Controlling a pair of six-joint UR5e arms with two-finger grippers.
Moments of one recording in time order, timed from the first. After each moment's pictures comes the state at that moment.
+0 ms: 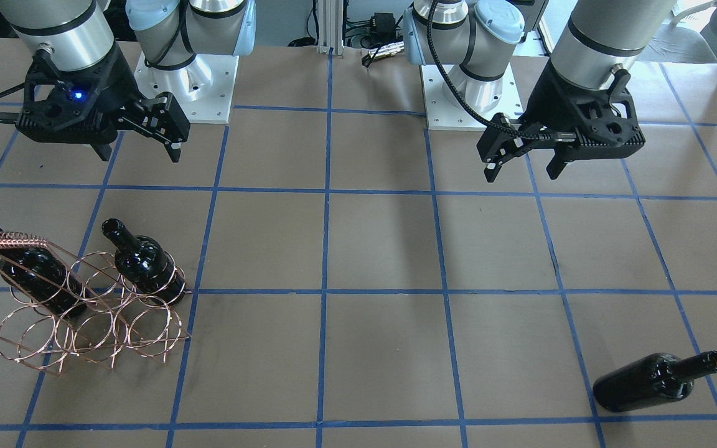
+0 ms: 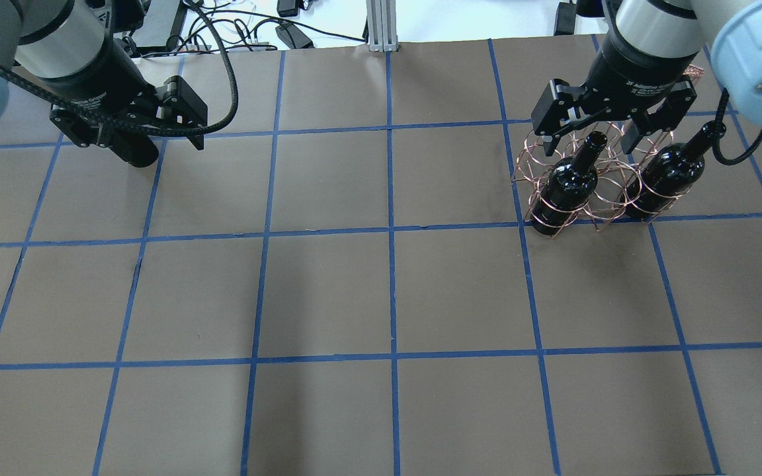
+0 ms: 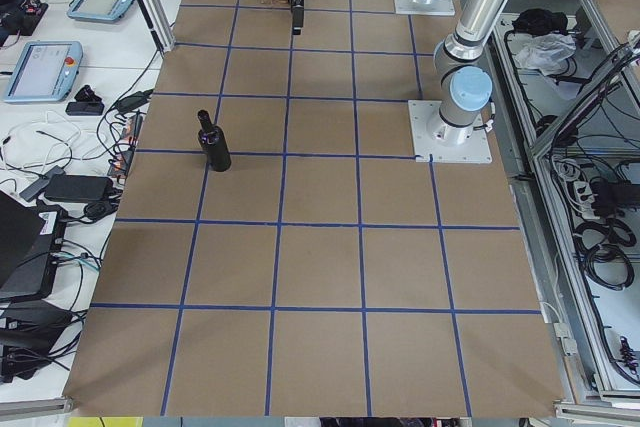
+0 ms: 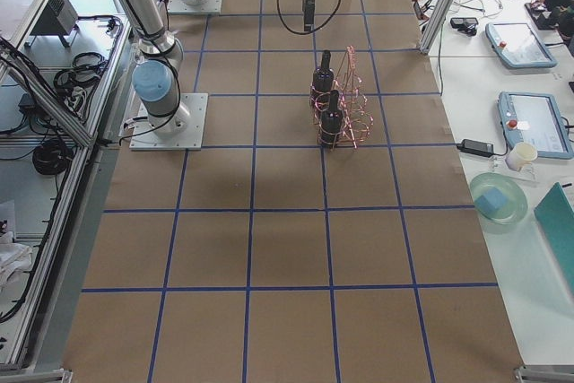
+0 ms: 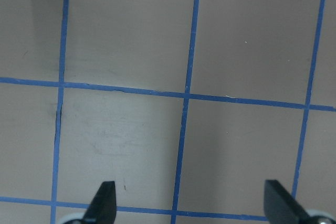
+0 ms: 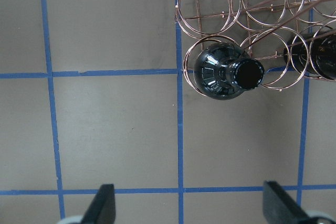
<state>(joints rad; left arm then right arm) -1.50 -1.56 -1.59 -1.49 1.54 -0.05 1.56 -1.59 1.58 -1.57 -1.56 0.00</state>
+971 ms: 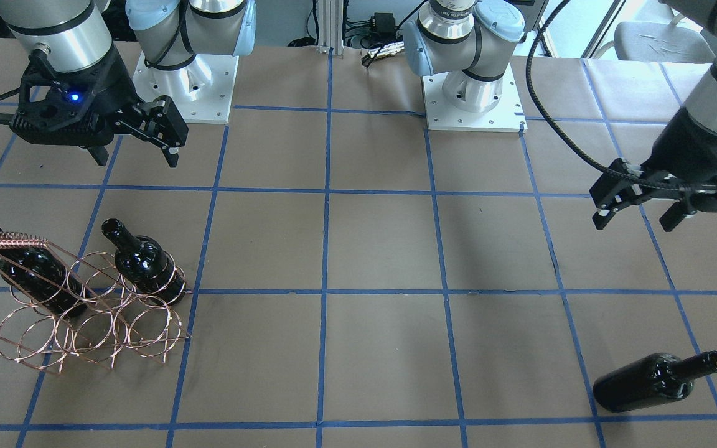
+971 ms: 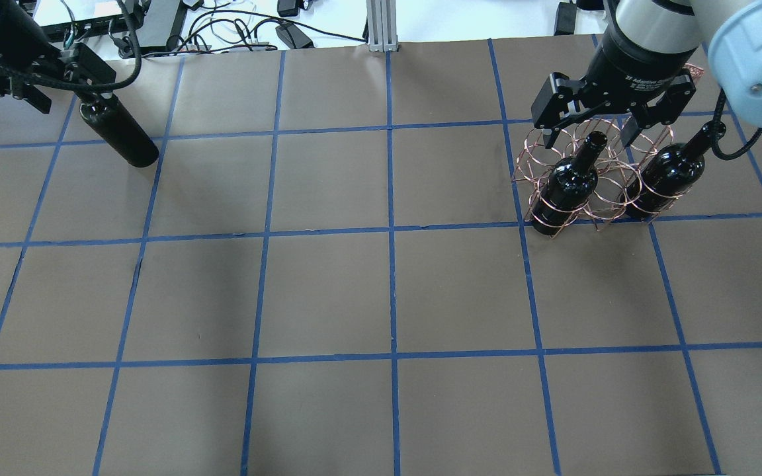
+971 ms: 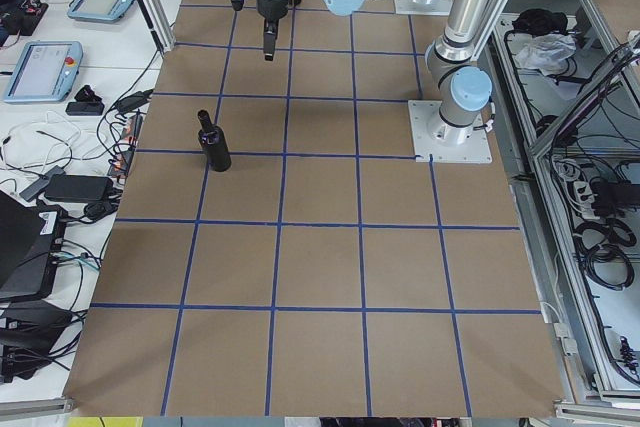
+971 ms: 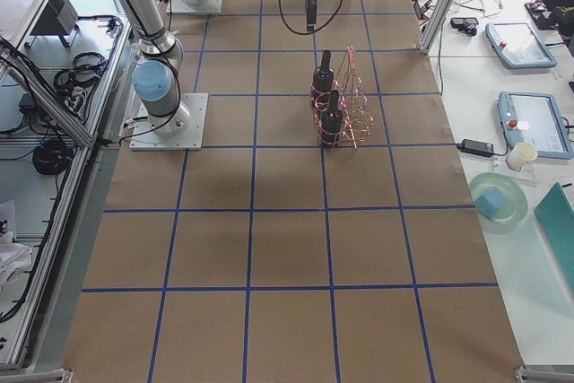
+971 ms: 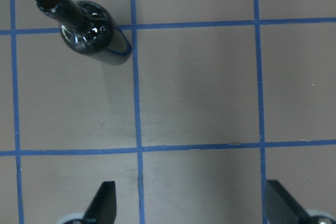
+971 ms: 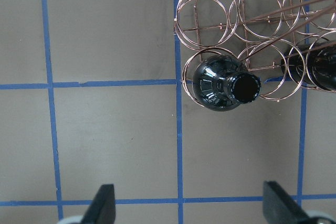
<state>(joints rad) -1.26 -1.70 -1.46 -1.41 1.54 0.33 1.56 -1.58 1.58 -1.61 -1.56 0.00</state>
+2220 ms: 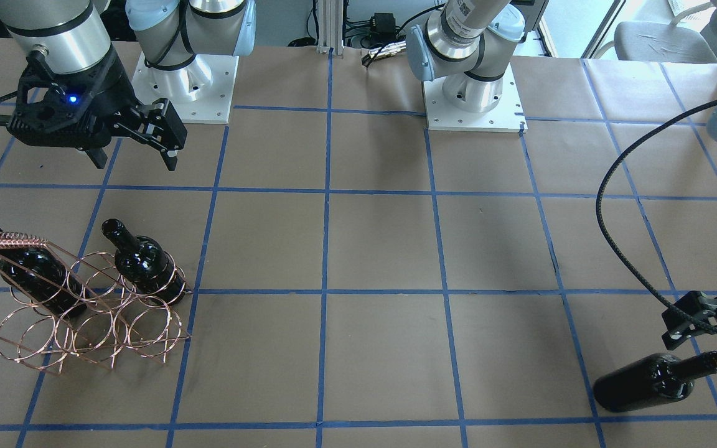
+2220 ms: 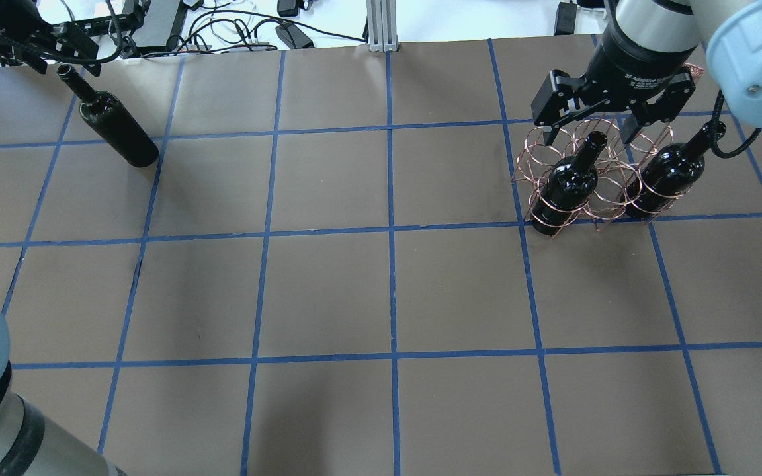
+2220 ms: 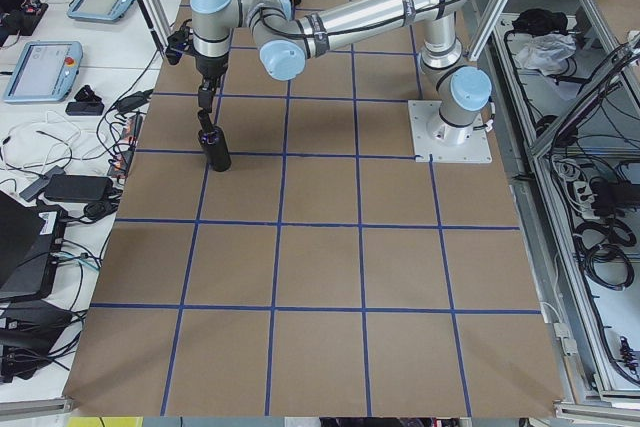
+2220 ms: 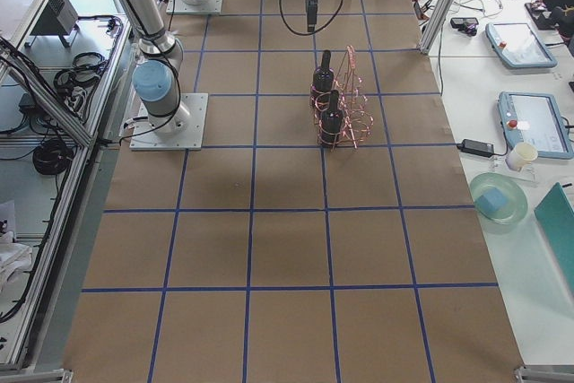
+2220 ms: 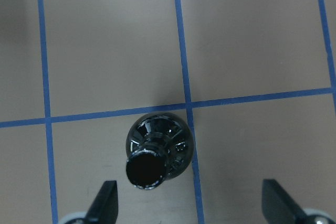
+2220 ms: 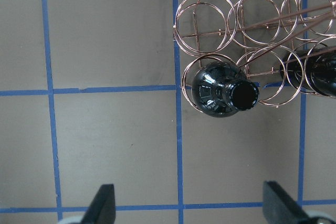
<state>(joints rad) -1.20 -2.02 -1.25 -1.23 1.51 0.46 1.56 -1.58 1.58 -1.64 -1.56 0.01</state>
